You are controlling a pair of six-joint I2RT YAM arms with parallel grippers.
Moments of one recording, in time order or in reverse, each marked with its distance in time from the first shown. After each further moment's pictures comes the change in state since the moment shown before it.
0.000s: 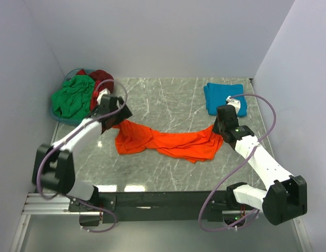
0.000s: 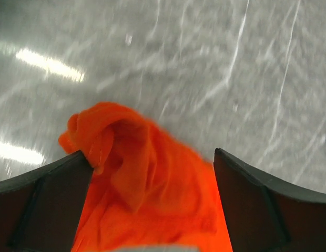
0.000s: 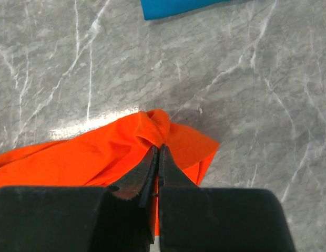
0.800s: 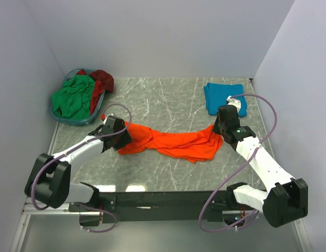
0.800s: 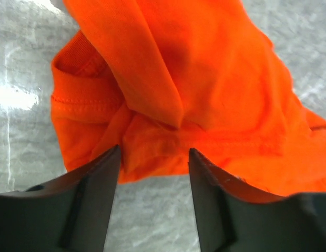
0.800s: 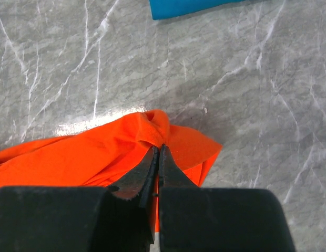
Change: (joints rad) left arm -0.100 -0.197 -0.362 -0.008 0.130 -0.097; right arm -0.010 -0.023 -0.002 0.003 -0.043 -0.015
